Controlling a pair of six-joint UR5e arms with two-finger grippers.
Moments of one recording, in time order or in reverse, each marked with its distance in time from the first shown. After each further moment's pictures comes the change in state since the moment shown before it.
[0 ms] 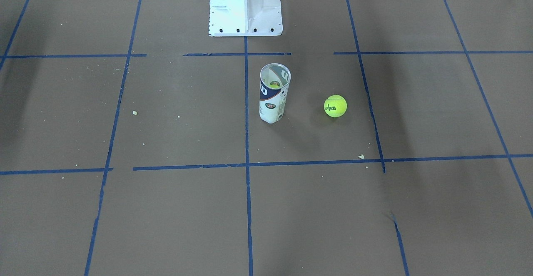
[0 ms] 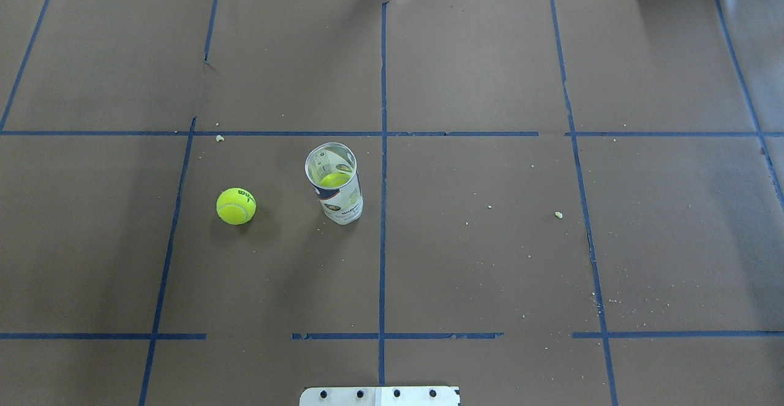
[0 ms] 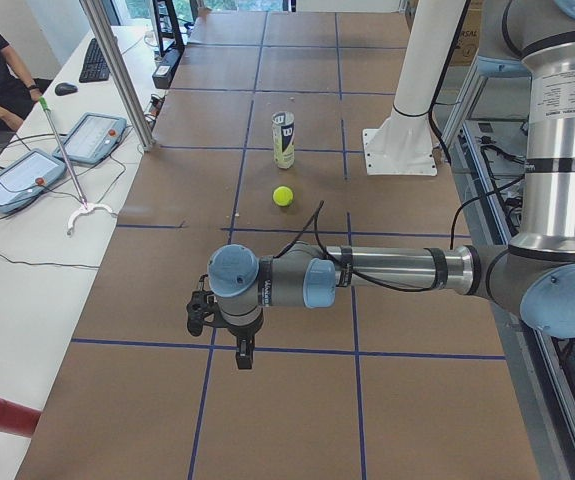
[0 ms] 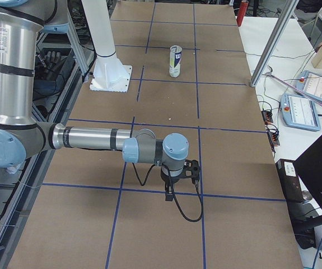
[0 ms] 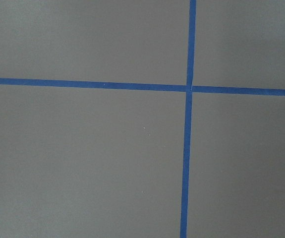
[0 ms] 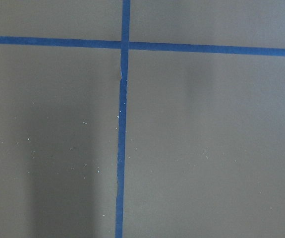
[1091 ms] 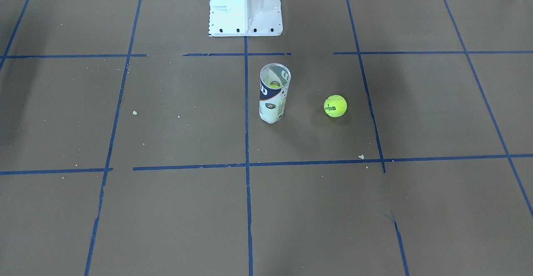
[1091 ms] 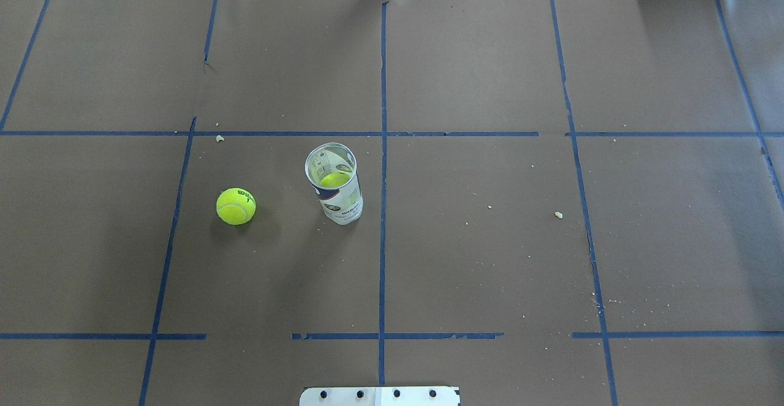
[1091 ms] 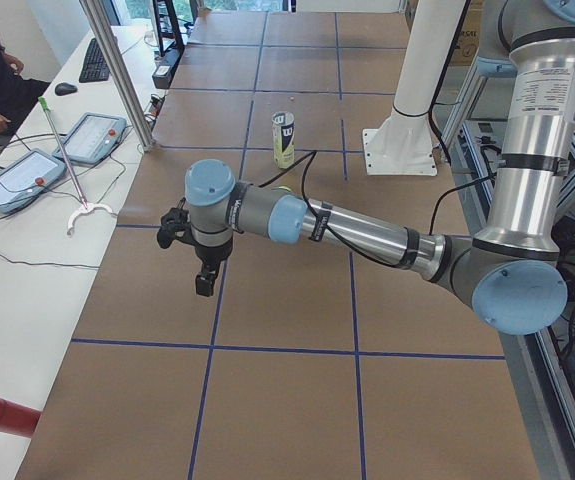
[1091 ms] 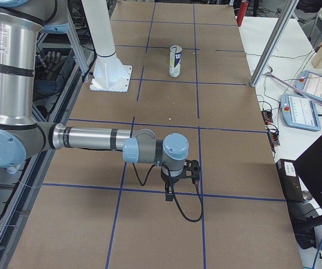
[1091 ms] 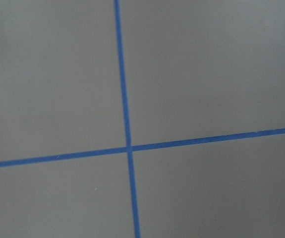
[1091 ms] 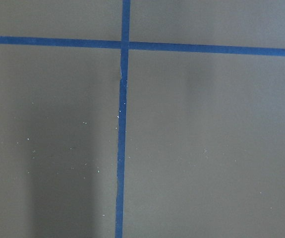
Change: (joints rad) left arm 0.108 -0.173 -0.143 0.012 0.014 -0.021; right arm 0.000 0.000 0.000 0.000 0.000 0.000
